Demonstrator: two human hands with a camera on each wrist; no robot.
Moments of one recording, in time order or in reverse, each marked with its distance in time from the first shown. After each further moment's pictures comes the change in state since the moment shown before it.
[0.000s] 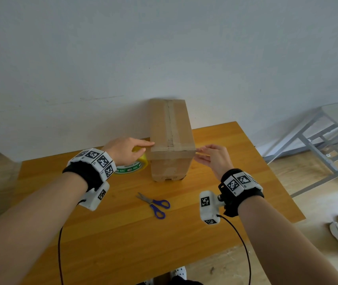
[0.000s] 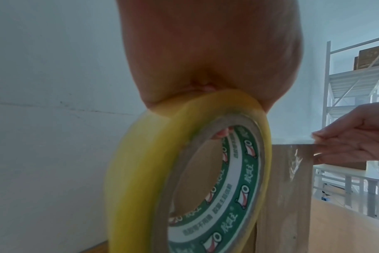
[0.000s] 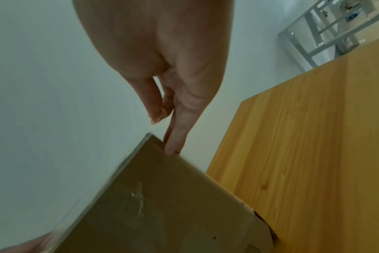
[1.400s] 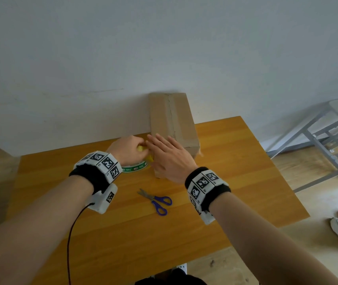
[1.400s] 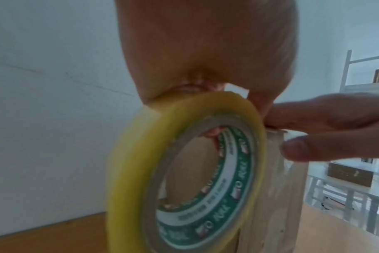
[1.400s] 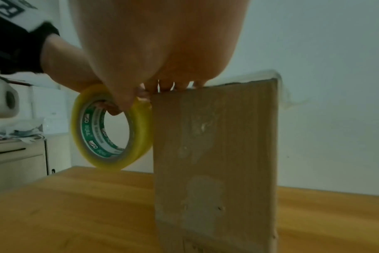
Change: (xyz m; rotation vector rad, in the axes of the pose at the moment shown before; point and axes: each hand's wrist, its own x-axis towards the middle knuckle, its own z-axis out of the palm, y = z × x) left_hand 0.005 0.004 0.016 -0.095 0.071 -0.133; right_hand -0.007 0.029 0.084 -1.566 -0.424 -0.950
